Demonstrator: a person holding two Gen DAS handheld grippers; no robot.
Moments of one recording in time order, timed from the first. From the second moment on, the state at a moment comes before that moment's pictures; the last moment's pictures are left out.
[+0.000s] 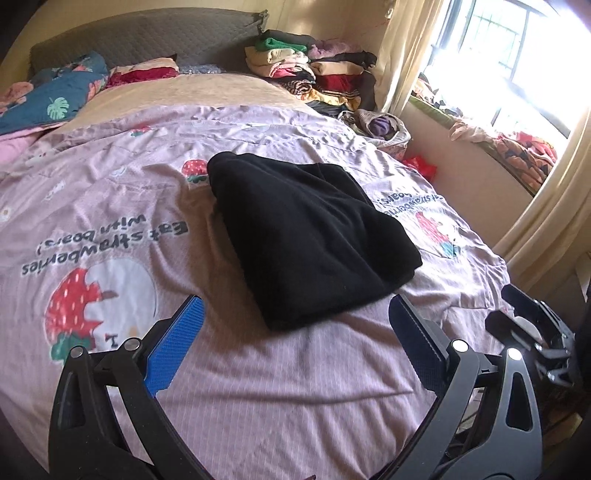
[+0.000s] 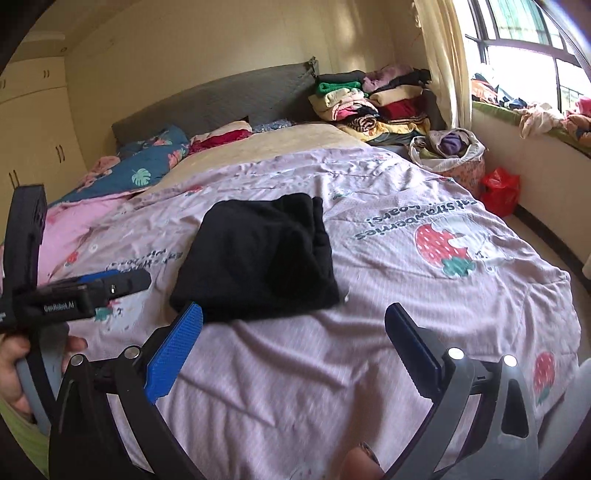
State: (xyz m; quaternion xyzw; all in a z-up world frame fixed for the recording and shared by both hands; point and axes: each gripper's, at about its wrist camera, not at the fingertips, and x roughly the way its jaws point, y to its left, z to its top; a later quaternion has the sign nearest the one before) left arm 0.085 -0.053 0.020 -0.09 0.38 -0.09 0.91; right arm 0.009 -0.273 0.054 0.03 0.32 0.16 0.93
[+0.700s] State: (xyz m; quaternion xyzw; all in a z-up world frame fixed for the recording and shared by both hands) left arm 0.029 -0.053 -0.016 -0.08 0.39 -0.07 0.91; right arm -0.037 -0.269 0.018 0.03 0.35 0.13 0.93
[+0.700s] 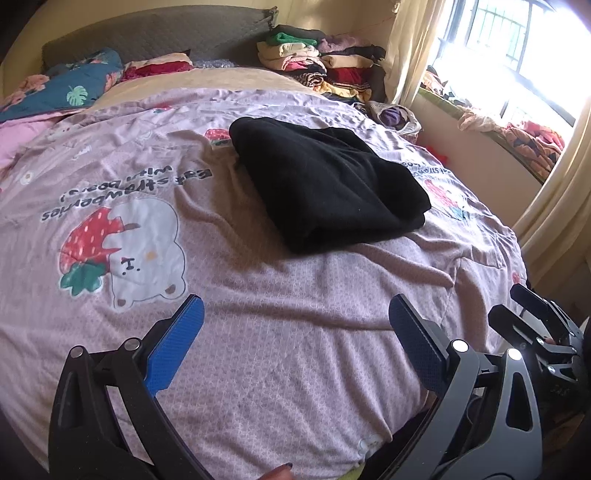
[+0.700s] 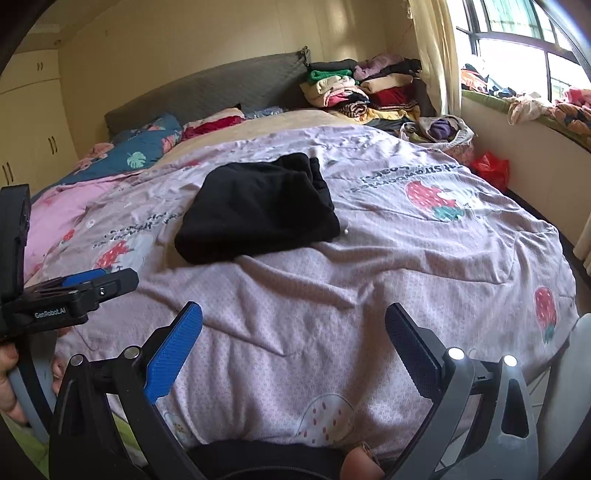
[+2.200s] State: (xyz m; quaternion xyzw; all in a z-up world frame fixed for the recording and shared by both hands) left arm 0.025 -0.054 -0.019 -0.06 0.40 -0.05 0.91; right arm -0.043 -0.273 0.016 0.03 0.35 0.12 0.93
